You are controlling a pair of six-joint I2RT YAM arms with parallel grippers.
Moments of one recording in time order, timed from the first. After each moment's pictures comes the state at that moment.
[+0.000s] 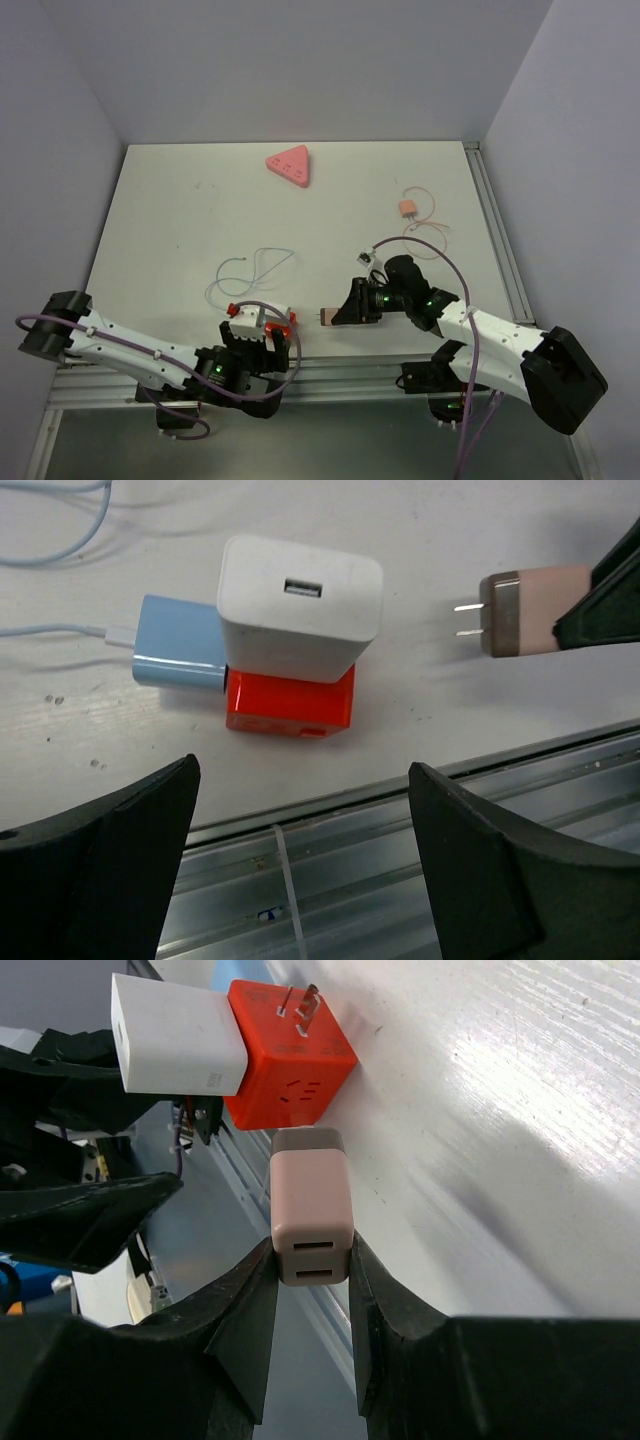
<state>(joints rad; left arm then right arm) -1.84 1.07 0.62 -0.89 -1.04 -1.64 0.65 1.00 0.31 0.06 -0.62 0.77</state>
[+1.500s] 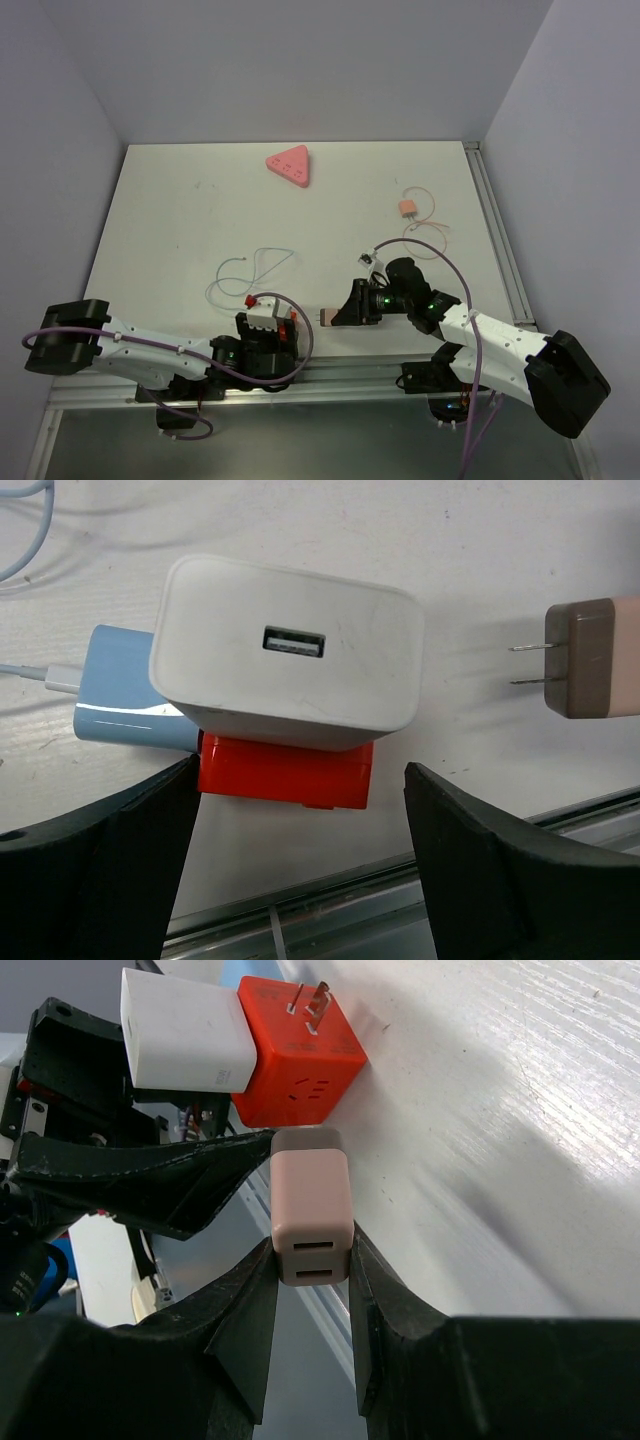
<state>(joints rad) -1.62 1.16 0.46 -0.37 -0.96 -1.28 0.67 0.97 0.29 0.08 -0.61 0.80</state>
